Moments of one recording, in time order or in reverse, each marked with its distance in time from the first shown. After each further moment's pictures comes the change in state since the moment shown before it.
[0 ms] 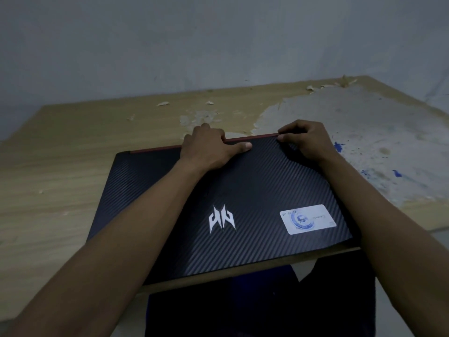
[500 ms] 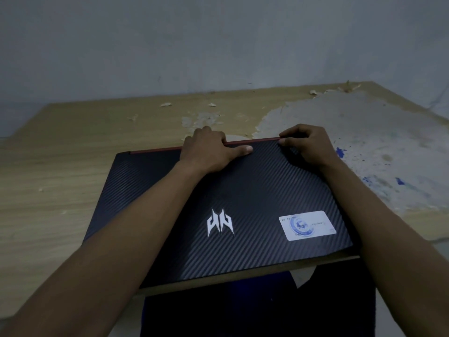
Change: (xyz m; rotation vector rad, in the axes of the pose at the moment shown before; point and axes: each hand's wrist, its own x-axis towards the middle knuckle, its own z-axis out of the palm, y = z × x) left_hand -0.004 0.002 -0.005 -0.009 -0.020 -0.015; right_hand 0.000 -0.002 -0.001 0.004 -0.004 0.024
